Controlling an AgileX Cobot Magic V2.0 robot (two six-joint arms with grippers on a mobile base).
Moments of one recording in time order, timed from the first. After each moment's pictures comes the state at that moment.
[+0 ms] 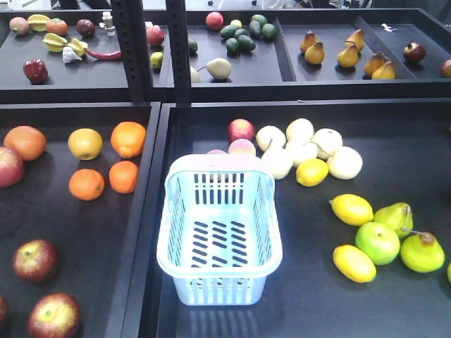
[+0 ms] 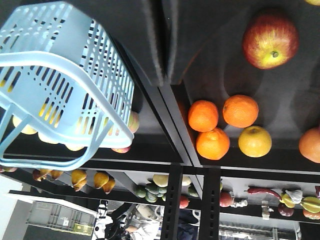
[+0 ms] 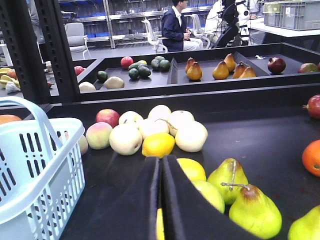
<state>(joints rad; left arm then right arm) -0.13 -0.01 0.03 -0.26 0.21 0.08 0.05 -0.01 0.03 -0.12 0.14 0.15</state>
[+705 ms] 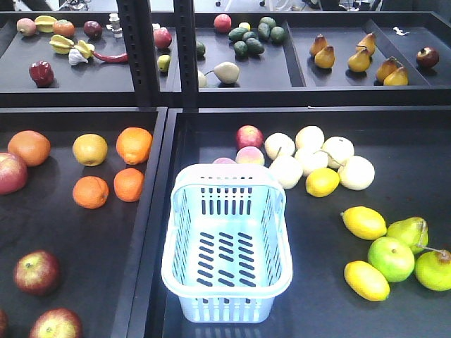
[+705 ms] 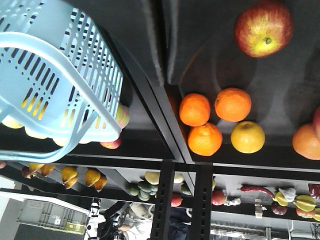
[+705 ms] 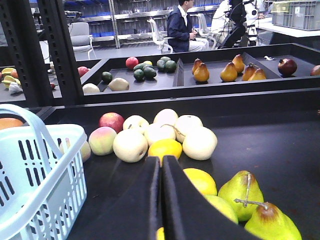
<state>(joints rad) -0.13 -0.01 0.03 -0.26 0.21 0.08 0.05 -0.01 0.03 -0.12 0.14 0.15</state>
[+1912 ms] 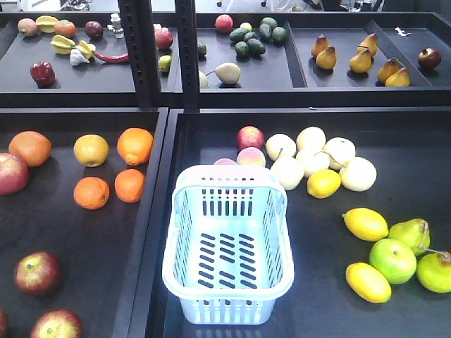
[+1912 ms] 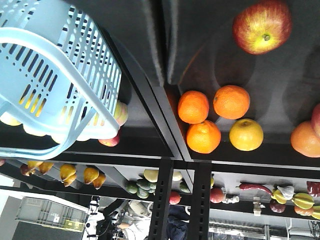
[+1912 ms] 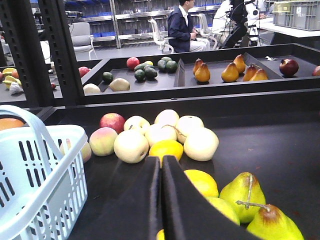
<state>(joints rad) -0.13 -0.01 0.03 -0.26 0.20 0.08 0.05 -0.01 0.03 -0.12 0.14 0.15</state>
